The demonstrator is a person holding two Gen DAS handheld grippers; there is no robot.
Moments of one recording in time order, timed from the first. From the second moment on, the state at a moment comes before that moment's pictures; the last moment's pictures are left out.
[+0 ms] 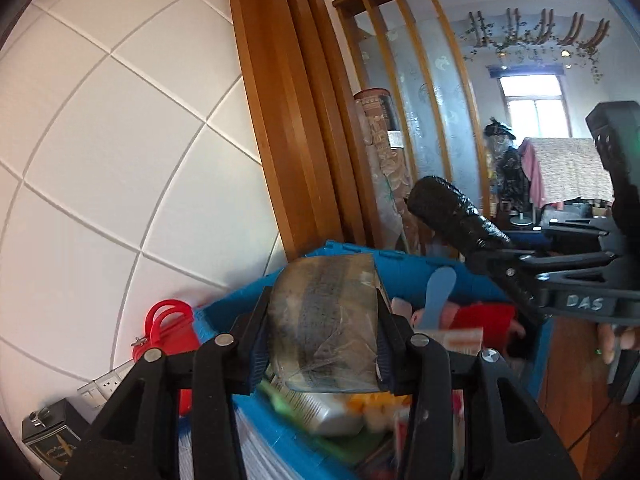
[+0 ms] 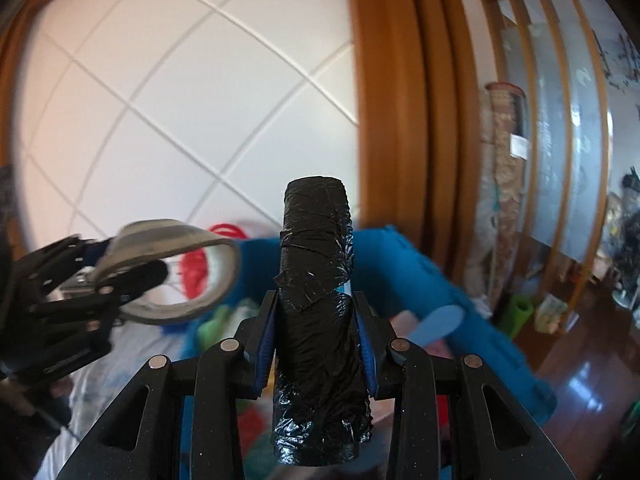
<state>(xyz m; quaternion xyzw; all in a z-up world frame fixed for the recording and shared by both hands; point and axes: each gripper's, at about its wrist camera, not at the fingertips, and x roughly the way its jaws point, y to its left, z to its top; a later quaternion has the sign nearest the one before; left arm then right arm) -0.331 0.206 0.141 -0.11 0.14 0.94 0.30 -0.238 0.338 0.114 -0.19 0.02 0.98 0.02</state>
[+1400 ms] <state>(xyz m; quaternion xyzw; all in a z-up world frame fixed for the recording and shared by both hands) -0.230 0.190 0.104 -0.11 0.12 0.99 0.06 -0.190 0.372 0.074 -0.18 0.02 0.98 0.04</state>
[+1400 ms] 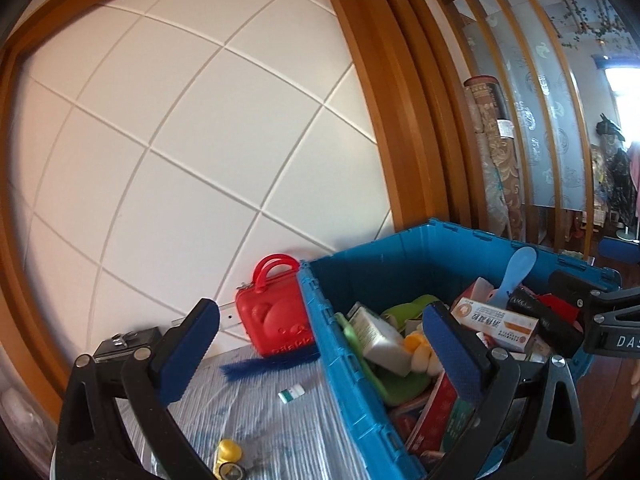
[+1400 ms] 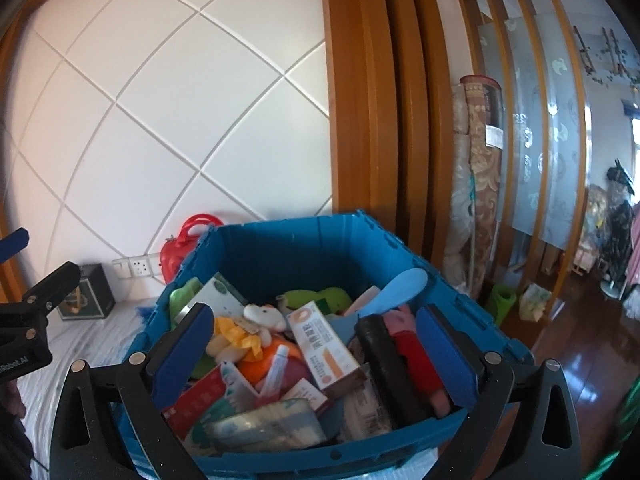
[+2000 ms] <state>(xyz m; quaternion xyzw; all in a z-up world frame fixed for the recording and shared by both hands) -0.218 0.037 0.069 -0.13 0.09 0.99 0.01 -0.181 0.276 0.069 -0.17 0.03 0.98 0.01</state>
